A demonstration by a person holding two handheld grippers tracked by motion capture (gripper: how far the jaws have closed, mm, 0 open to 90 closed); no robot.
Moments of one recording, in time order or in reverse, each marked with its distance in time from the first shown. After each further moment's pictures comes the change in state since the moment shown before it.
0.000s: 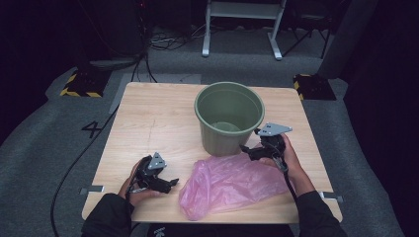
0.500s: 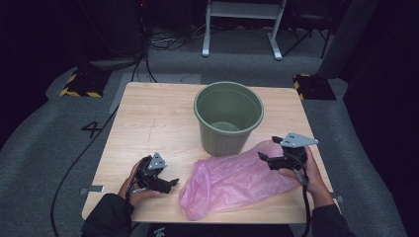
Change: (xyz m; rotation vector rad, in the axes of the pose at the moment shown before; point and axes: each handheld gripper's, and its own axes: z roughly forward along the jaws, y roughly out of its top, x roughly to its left) left arm 0.000 0.000 0.000 0.001 0.007 0.003; right arm -0.004 -0.032 -0.062 -0.028 -0.050 0.023
